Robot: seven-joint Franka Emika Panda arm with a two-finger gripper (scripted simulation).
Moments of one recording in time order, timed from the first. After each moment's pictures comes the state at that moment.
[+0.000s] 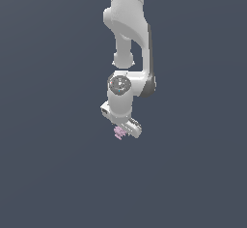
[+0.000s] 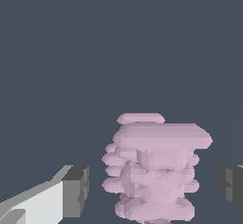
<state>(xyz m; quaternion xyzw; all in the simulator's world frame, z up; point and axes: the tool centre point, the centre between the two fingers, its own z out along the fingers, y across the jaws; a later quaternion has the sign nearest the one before) 0.012 -0.011 0.056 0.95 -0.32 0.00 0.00</state>
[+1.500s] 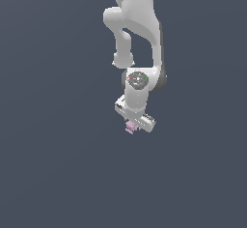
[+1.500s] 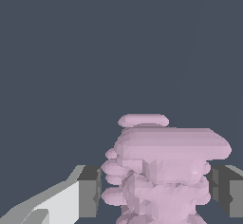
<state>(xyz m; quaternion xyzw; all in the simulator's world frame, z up) -0.016 0.048 0.051 0.95 -0.32 0.00 0.00</state>
